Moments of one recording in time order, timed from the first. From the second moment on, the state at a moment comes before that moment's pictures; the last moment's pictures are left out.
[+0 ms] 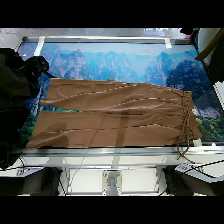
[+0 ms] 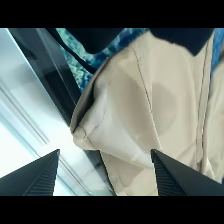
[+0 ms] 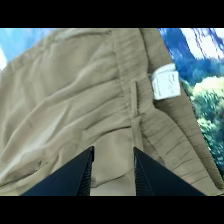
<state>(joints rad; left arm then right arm) 1.53 -1.13 0.63 0.97 -1.47 -1.00 -1.12 -1.22 1.28 -0.86 1.49 1.10</state>
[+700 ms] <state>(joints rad) 1.23 -1.34 0.61 0.93 -1.37 -0.93 -1.12 -1.10 1.28 -0.85 1.50 1.11</state>
